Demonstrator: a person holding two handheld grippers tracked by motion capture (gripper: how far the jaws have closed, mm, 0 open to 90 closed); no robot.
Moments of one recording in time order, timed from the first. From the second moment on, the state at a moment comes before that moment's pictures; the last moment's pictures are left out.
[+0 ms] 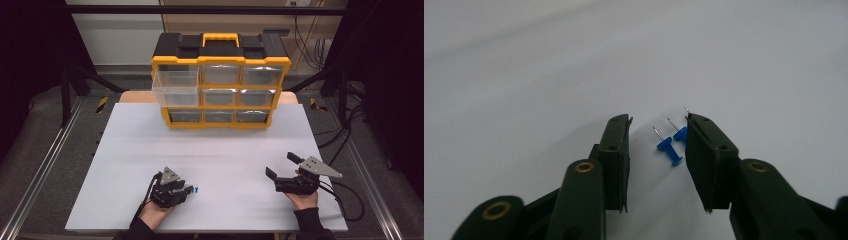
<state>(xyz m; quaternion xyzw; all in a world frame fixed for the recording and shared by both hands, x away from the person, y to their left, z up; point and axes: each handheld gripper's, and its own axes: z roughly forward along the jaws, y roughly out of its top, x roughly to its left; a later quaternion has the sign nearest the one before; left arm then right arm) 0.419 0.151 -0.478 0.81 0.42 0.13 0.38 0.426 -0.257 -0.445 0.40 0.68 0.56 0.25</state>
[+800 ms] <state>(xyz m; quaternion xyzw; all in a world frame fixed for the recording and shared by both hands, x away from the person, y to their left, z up) 0.414 0.143 -0.479 0.82 0.42 0.16 0.36 0.426 -0.256 -0.444 0.40 0.68 0.56 0.24</state>
